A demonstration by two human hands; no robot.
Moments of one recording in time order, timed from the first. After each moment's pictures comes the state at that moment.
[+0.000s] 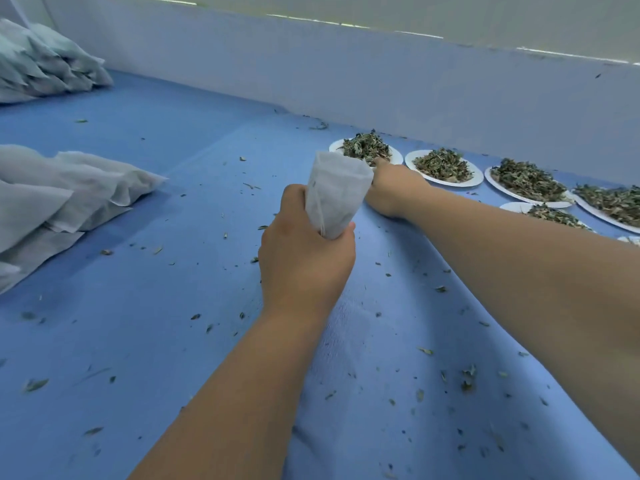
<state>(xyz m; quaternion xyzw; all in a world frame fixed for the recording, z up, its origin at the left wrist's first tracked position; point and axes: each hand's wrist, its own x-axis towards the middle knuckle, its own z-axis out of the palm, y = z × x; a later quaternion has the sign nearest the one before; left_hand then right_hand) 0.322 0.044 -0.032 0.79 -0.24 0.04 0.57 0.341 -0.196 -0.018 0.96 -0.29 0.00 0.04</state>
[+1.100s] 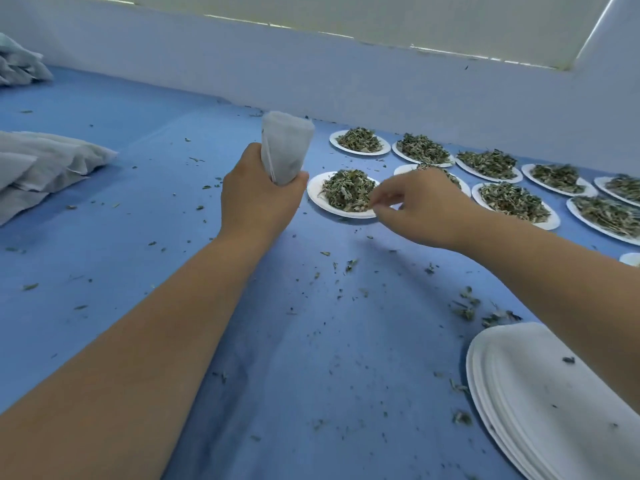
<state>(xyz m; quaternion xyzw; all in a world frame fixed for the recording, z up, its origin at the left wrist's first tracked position) 0.267 0.061 -0.006 0.77 -0.32 0.03 0.55 0.077 -0.074 0.035 0.95 -0.24 0.15 -0.12</state>
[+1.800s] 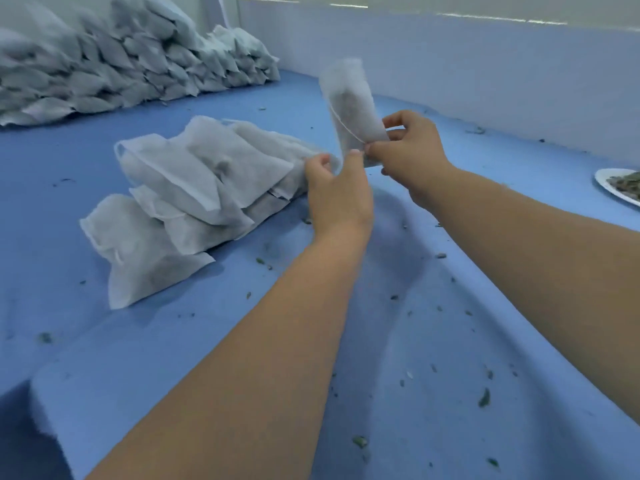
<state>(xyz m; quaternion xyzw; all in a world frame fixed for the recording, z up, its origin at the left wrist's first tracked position) 0.447 0.145 -0.013 0.65 -0.02 -0.05 0.76 0.467 0.021 0.008 0.81 -0.18 0.23 -0.51</state>
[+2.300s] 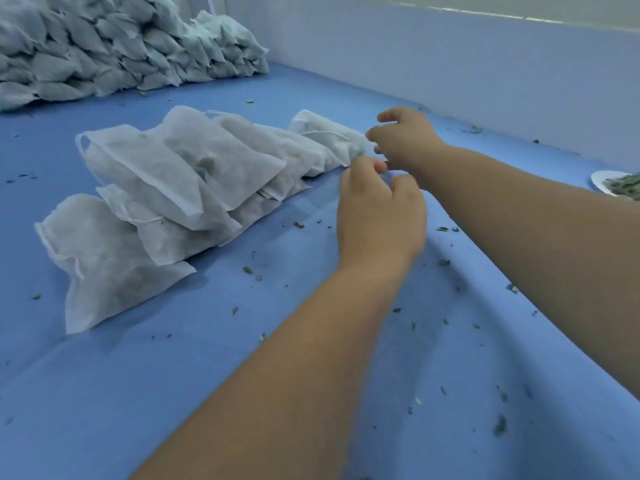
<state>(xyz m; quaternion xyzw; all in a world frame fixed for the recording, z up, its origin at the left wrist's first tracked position) 0.428 0.129 -0.022 0.75 -0.15 0.00 0.64 0.514 -0.003 0.008 0.83 -0.23 0.19 -0.47</state>
